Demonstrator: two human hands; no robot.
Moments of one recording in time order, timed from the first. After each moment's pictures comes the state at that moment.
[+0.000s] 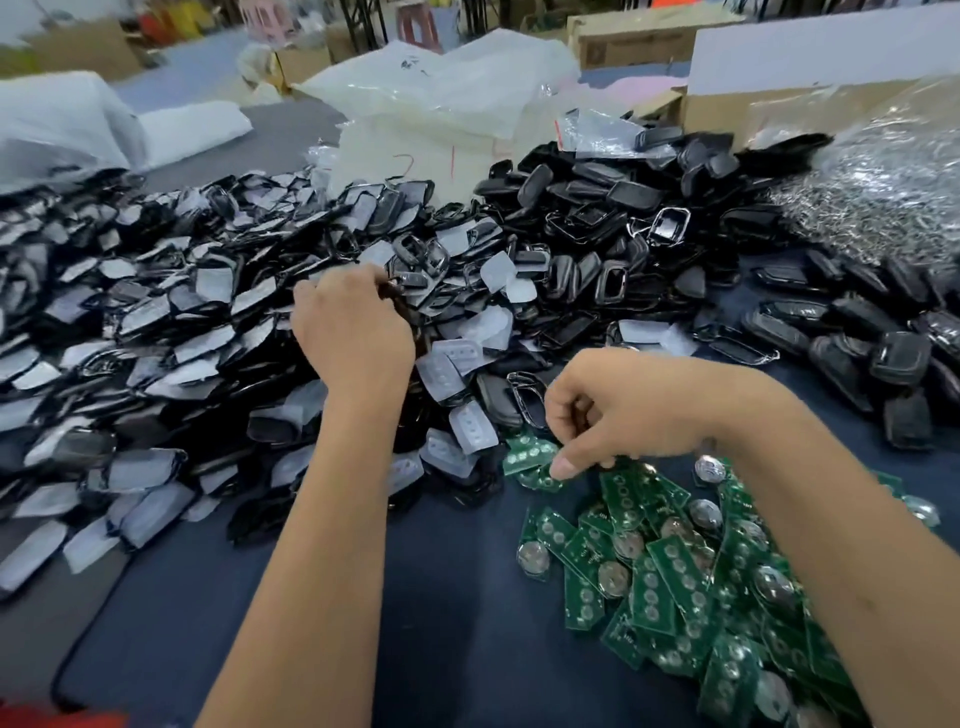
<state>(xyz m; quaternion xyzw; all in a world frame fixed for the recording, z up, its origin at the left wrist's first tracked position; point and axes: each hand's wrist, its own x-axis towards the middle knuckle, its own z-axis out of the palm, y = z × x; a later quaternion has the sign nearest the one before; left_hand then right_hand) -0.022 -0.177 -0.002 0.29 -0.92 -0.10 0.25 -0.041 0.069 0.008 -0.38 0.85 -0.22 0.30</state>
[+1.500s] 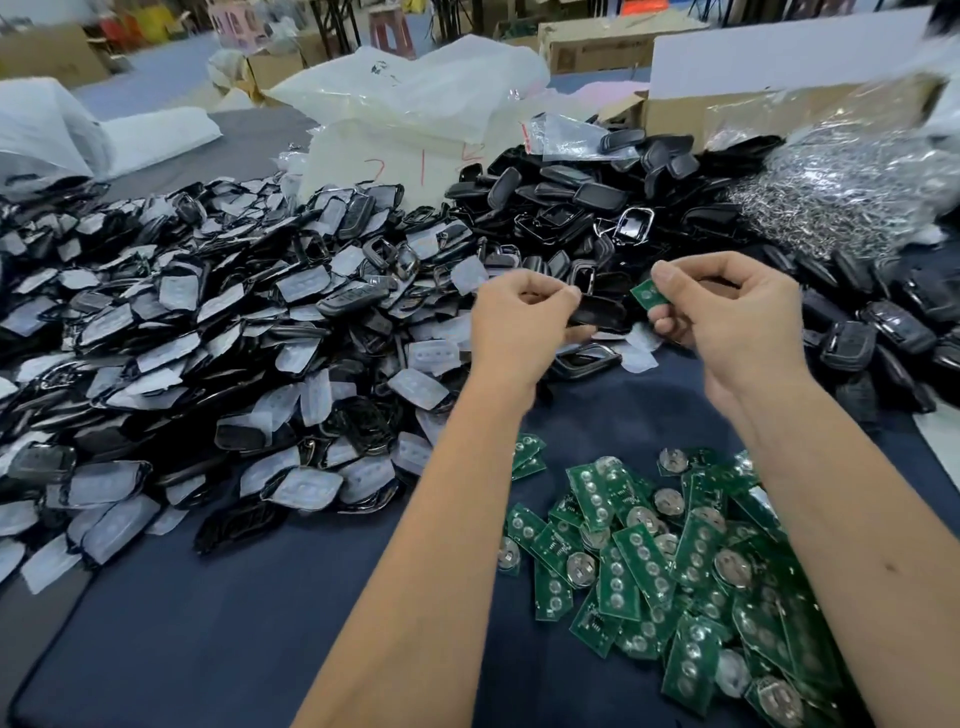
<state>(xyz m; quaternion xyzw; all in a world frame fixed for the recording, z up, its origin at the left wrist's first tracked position) -0.046 -0.047 -0.010 0.15 -0.70 -0.69 0.10 -0.071 0.120 -0.020 0.02 0.62 -0.78 -0.07</state>
